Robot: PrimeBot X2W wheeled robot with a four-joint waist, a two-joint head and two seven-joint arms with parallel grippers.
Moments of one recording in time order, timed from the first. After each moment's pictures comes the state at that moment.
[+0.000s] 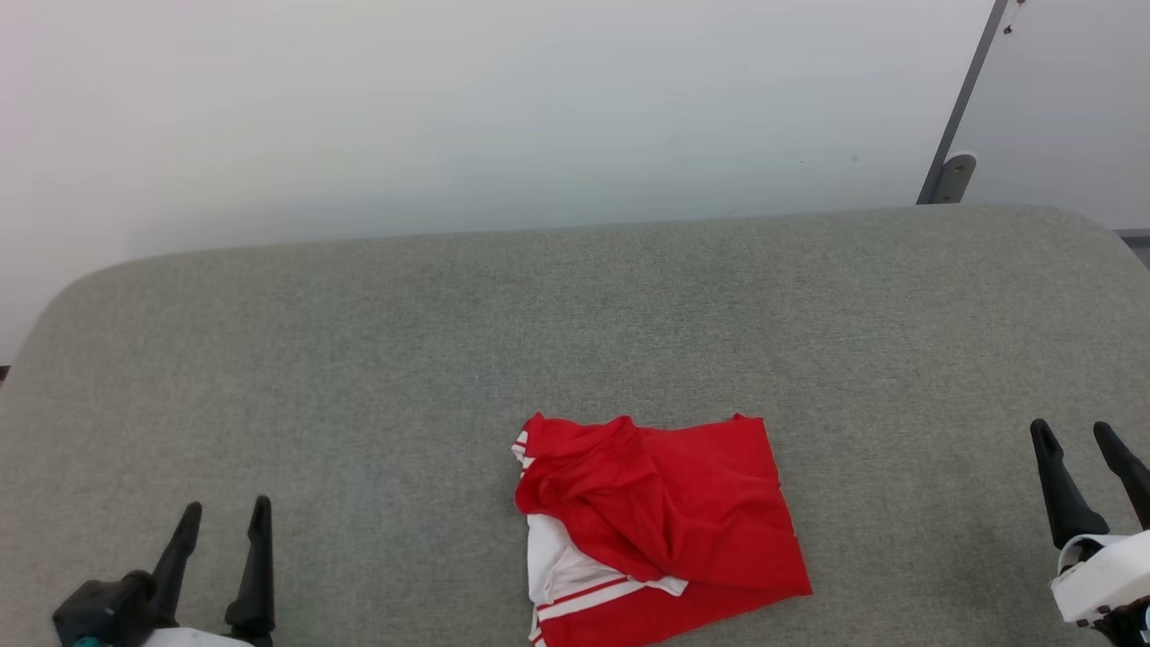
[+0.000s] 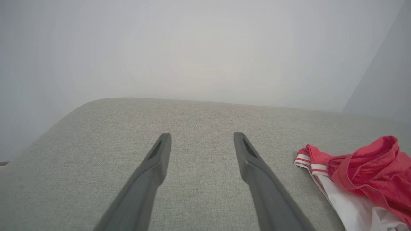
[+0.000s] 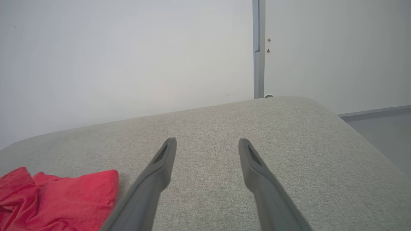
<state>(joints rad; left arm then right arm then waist) 0.02 0.28 0.06 0.25 -0.38 -0.13 -0.26 -0.13 -0.42 0.07 0.30 0.61 0.13 -0.13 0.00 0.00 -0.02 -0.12</state>
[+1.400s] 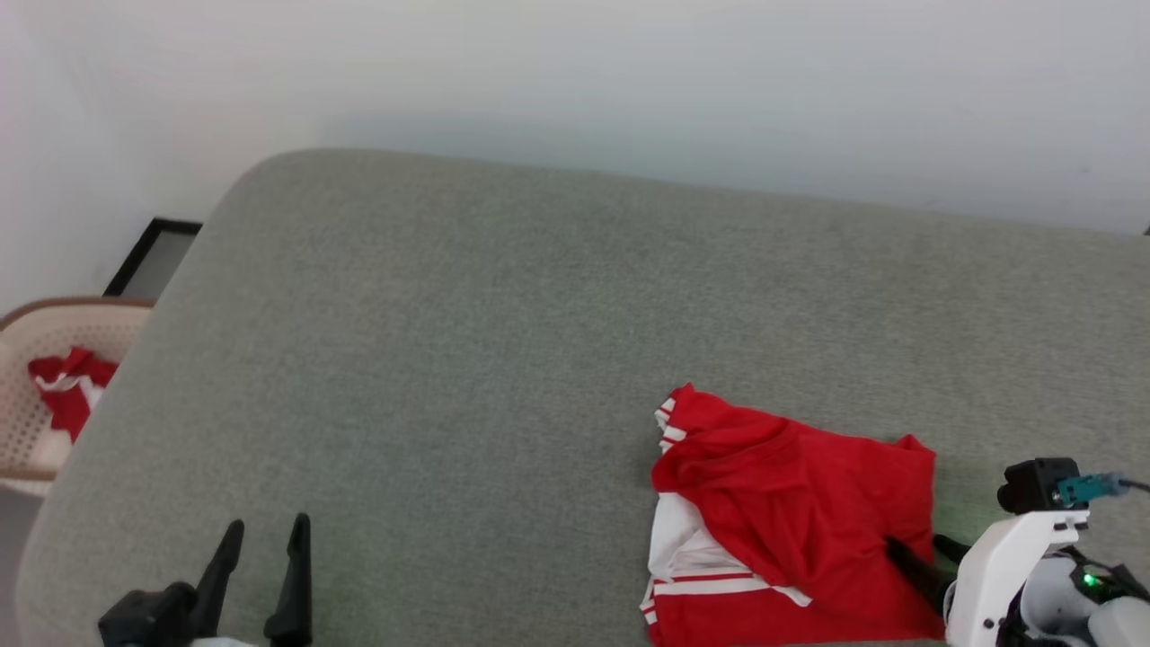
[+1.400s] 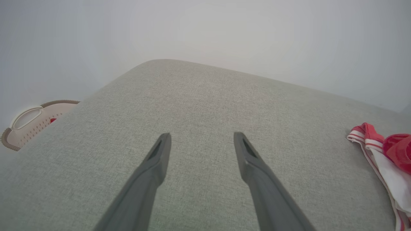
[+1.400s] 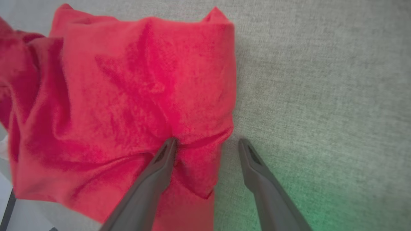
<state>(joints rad) 0.03 0.25 0.02 0.28 -0.40 -0.13 -0.26 -0.23 -0.37 0.29 0.45 0.72 0.13 0.38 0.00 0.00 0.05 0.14</state>
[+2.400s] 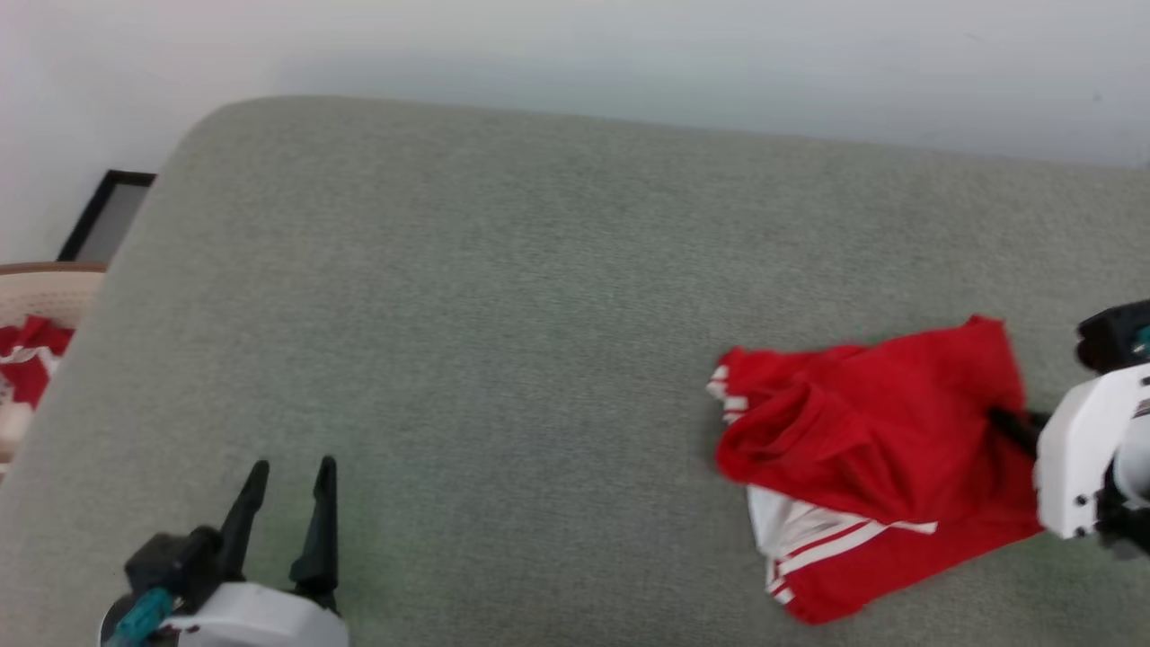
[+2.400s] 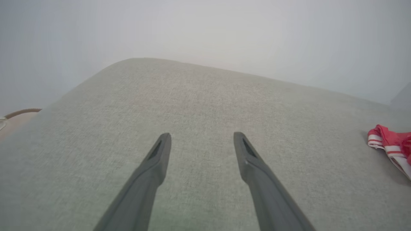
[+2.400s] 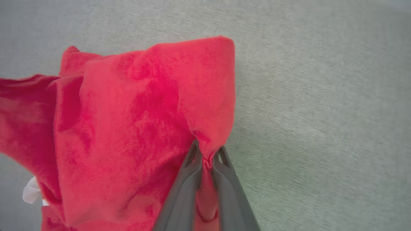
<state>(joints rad) -0.07 0.22 0.00 0.28 -0.37 -0.13 -0.26 -0.38 -0.53 0.23 0.23 0.62 0.13 0.66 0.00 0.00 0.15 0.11</state>
